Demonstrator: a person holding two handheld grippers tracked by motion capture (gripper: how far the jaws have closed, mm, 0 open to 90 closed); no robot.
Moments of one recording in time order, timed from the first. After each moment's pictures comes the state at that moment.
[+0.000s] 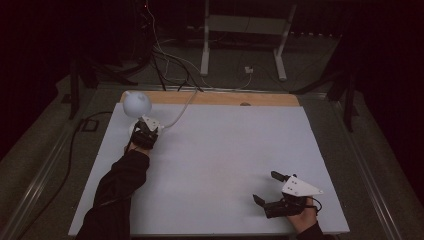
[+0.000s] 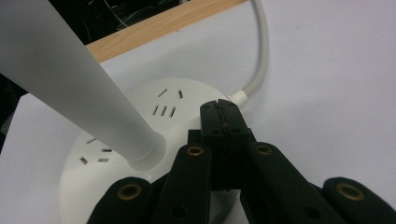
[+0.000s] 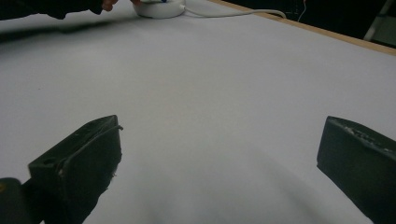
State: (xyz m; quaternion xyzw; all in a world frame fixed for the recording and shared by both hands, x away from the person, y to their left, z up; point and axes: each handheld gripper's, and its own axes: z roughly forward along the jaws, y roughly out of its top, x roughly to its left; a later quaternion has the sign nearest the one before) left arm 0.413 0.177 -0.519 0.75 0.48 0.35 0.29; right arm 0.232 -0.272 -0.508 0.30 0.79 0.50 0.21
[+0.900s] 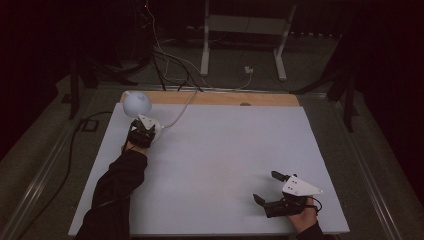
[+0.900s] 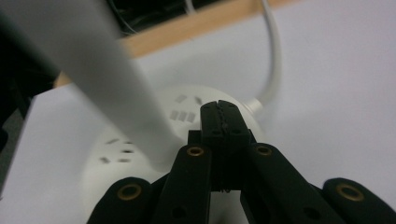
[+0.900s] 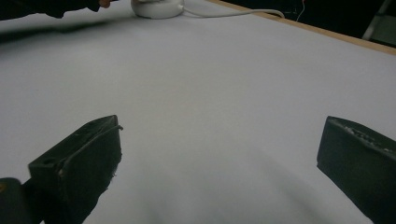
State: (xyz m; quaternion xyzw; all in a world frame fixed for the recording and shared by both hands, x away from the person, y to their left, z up) left arm 0.412 0.190 -0.510 0.73 0.50 0.35 0.32; right arm 0.233 -0.273 -0.508 0.30 0.79 0.50 0.21
